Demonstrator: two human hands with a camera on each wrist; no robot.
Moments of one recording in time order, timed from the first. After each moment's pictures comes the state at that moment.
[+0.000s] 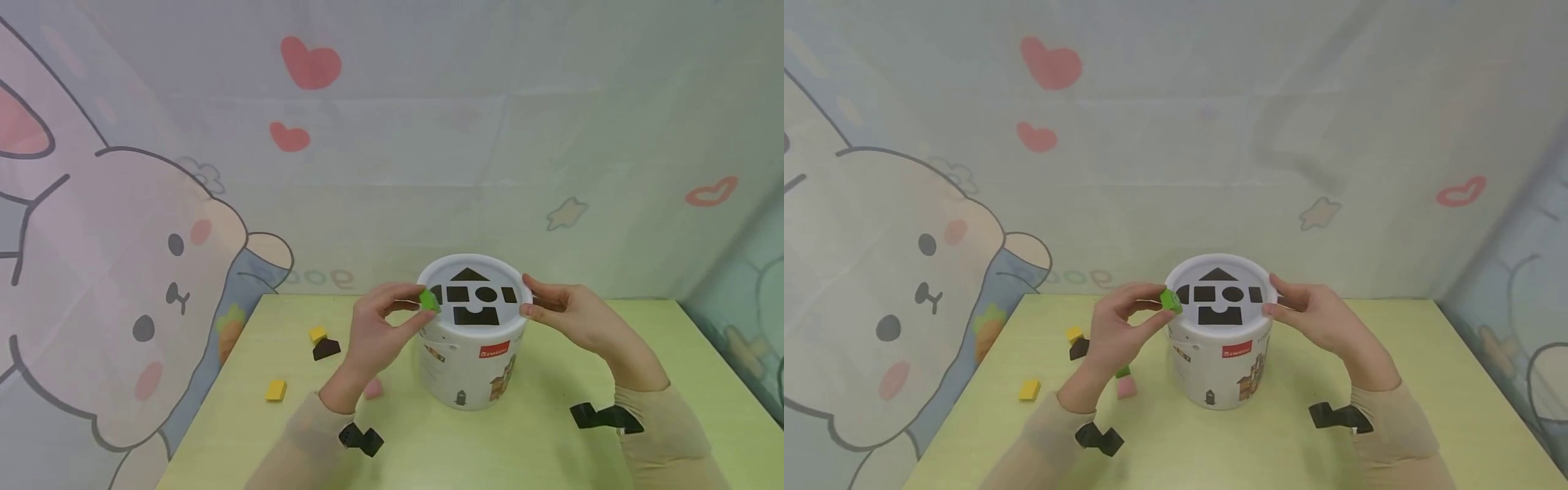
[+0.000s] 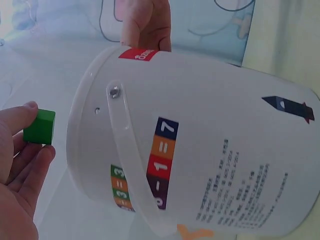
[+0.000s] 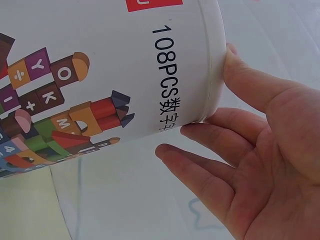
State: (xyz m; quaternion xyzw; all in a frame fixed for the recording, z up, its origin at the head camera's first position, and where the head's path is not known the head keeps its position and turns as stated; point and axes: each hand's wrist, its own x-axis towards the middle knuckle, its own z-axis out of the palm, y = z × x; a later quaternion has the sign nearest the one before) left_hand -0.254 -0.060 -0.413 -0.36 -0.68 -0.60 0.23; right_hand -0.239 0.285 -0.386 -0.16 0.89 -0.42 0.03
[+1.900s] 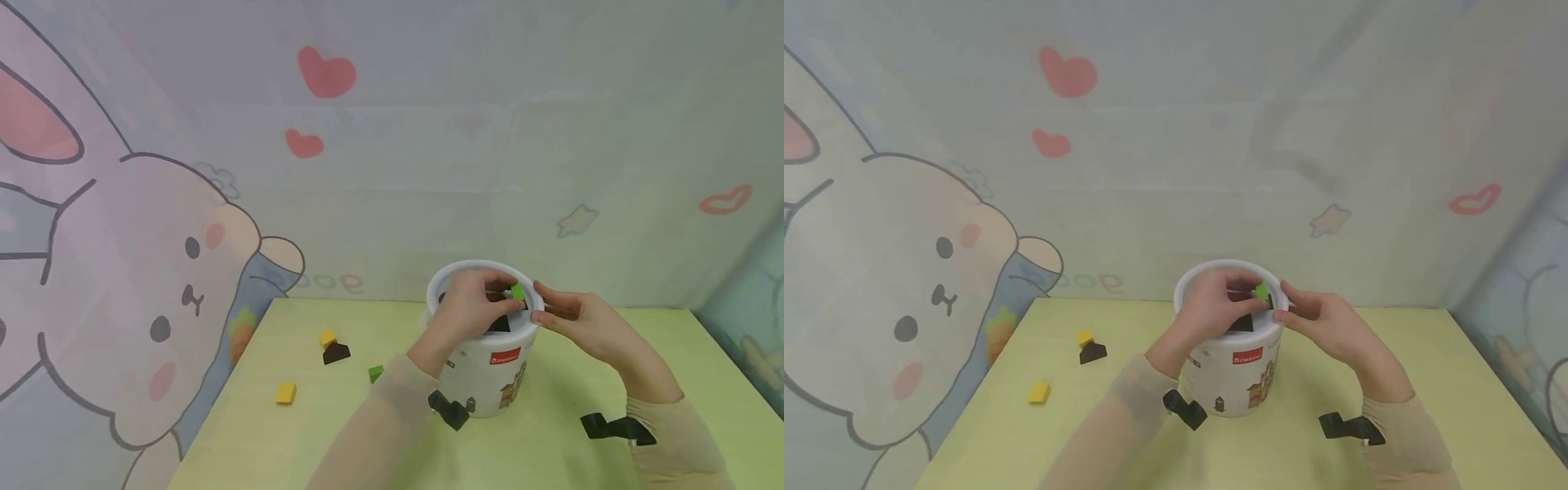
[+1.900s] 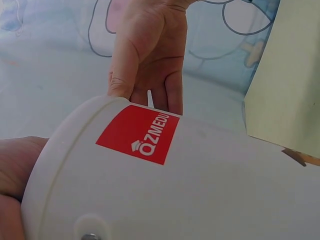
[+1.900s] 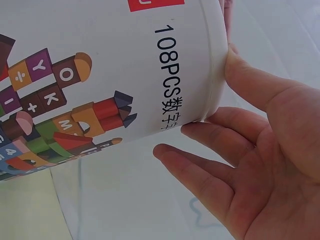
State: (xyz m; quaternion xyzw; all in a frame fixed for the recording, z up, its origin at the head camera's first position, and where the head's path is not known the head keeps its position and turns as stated) left_hand -0.280 0.056 -0.372 -0.26 -0.86 -0.44 0.02; right_hand -0.240 0.291 -0.392 -0.15 0.89 -0.42 0.03
